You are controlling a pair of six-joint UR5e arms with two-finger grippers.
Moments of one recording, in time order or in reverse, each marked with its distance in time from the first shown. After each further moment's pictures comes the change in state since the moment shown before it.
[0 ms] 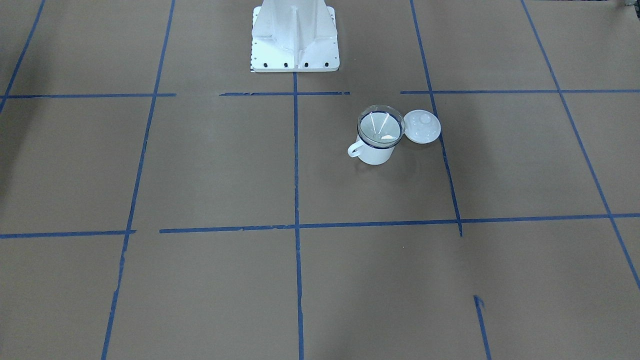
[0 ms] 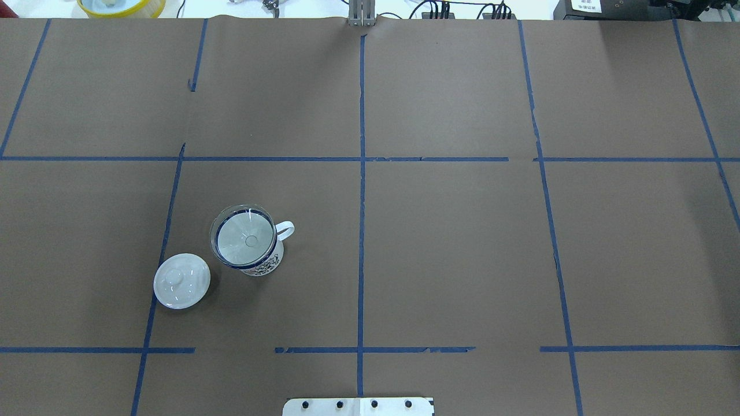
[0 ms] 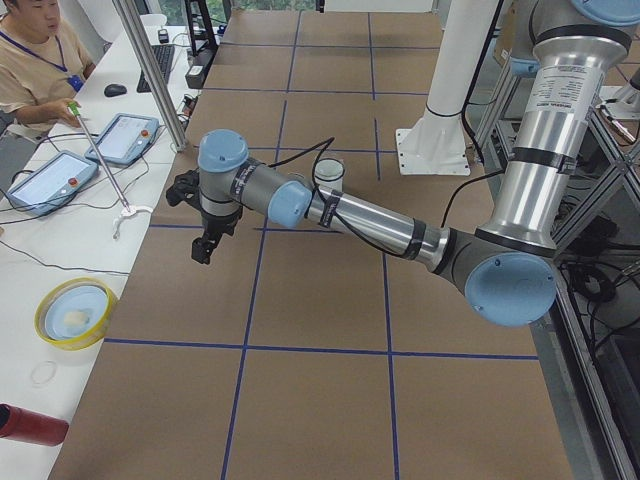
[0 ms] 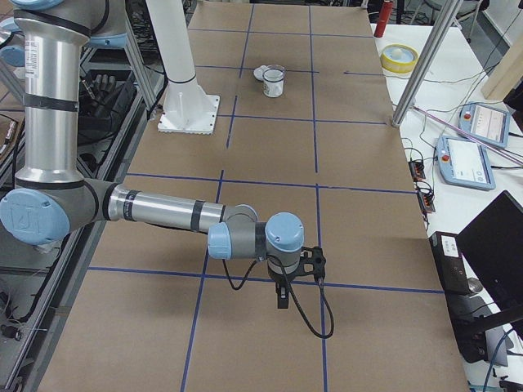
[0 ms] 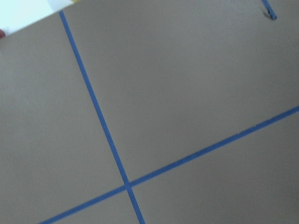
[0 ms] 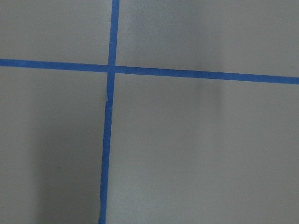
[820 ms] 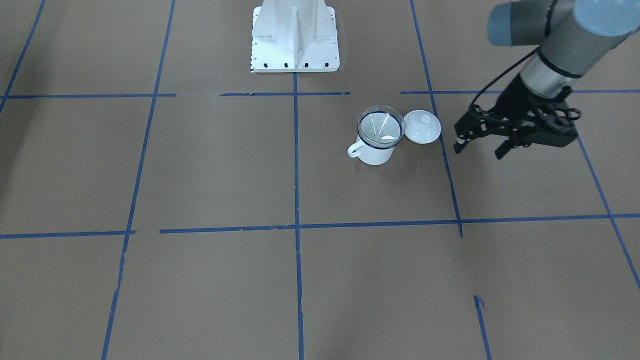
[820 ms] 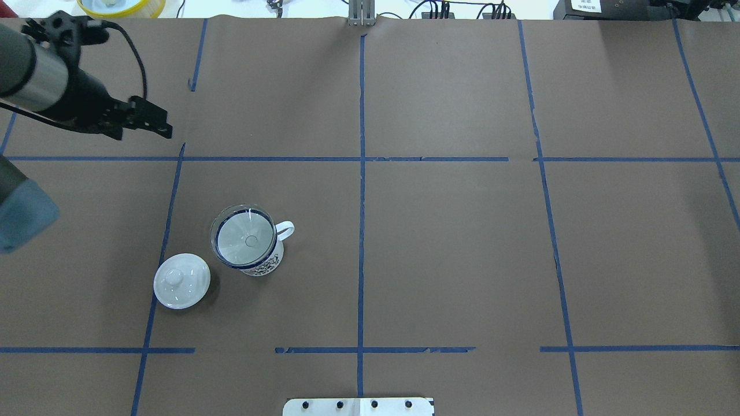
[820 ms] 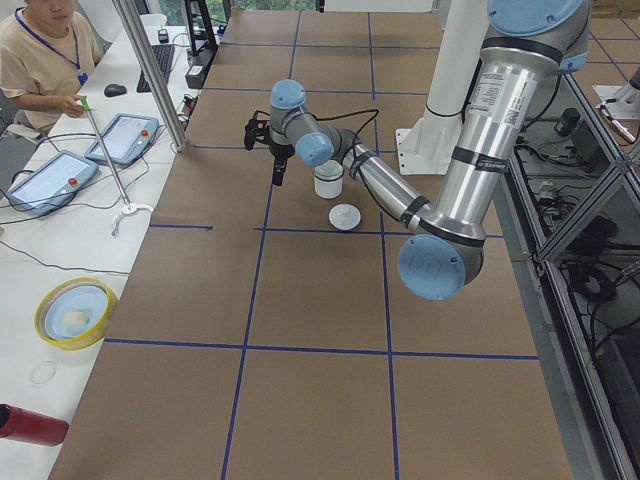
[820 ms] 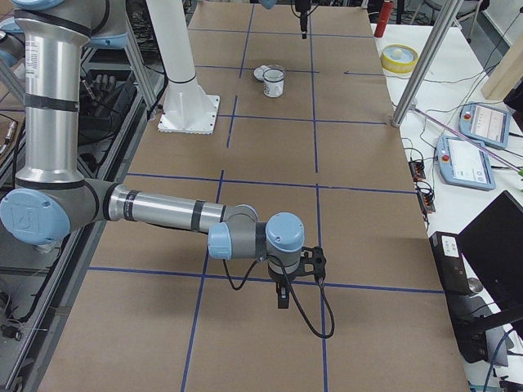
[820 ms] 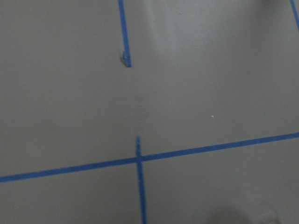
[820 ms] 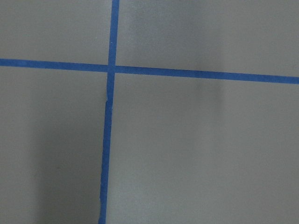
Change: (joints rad) left arm 0.568 -0.110 -0.243 -0.013 0.204 -0.999; right arm 0.000 0.000 0.000 0.000 0.000 0.000
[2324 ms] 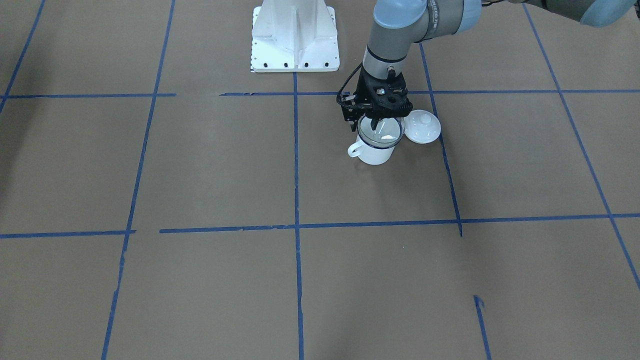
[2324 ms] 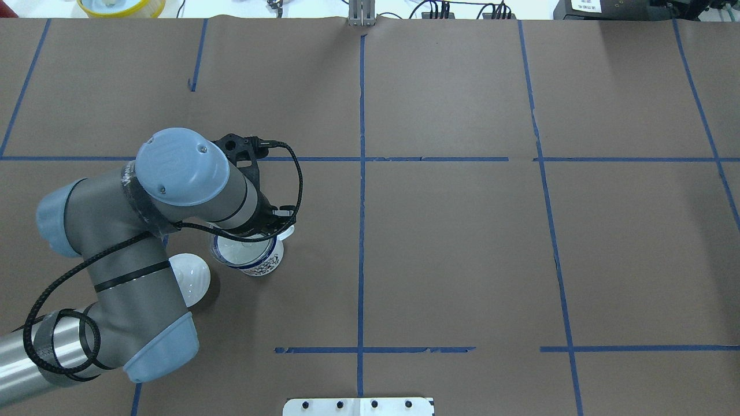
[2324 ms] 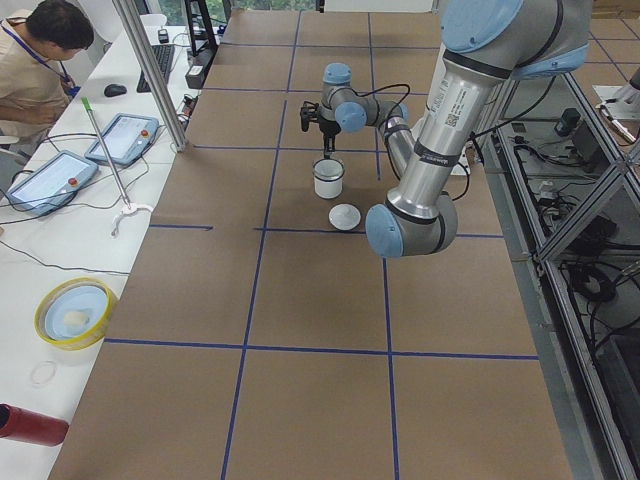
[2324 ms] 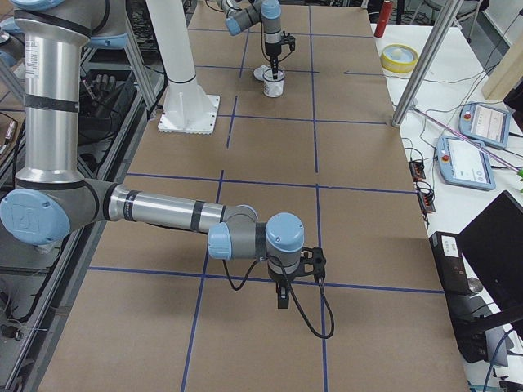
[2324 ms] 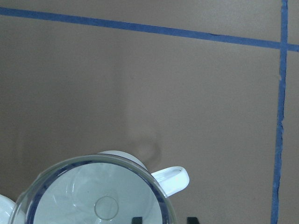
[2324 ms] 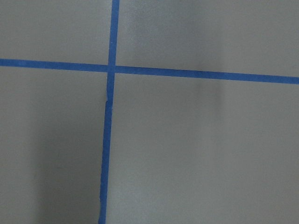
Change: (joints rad) left arm 0.369 -0.183 0.007 0.222 0.263 -0.306; right arm 0.000 0.000 0.000 0.000 0.000 0.000
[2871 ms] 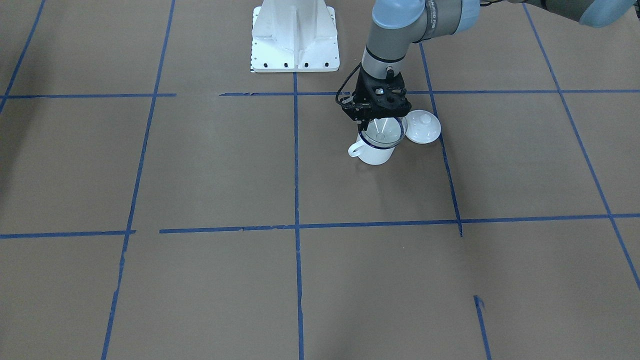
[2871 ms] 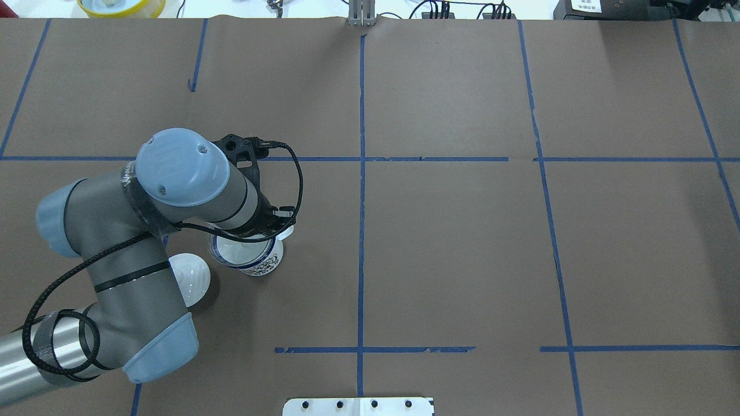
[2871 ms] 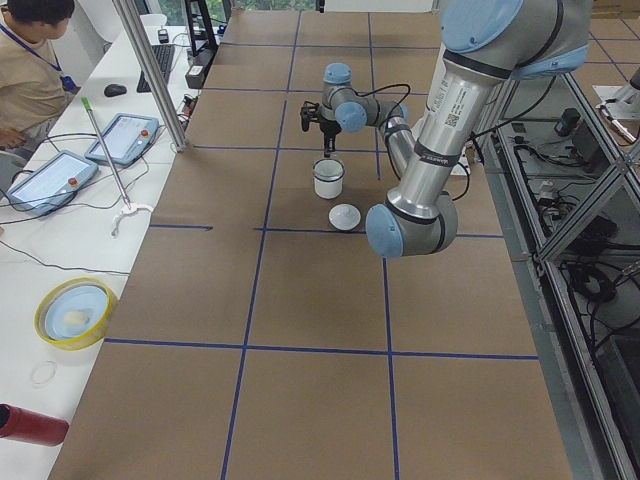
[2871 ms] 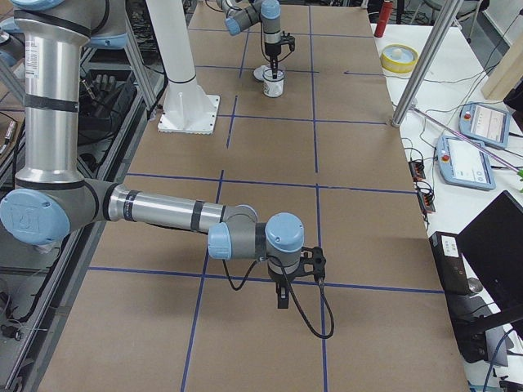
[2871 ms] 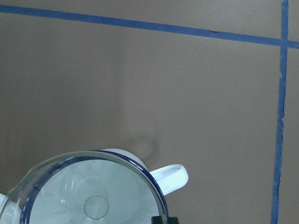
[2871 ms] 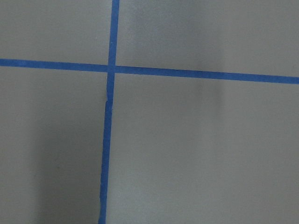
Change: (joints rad) left arm 0.000 0.000 -0.006 0.004 0.000 0.000; right arm 0.000 0.000 0.000 0.000 0.000 0.000
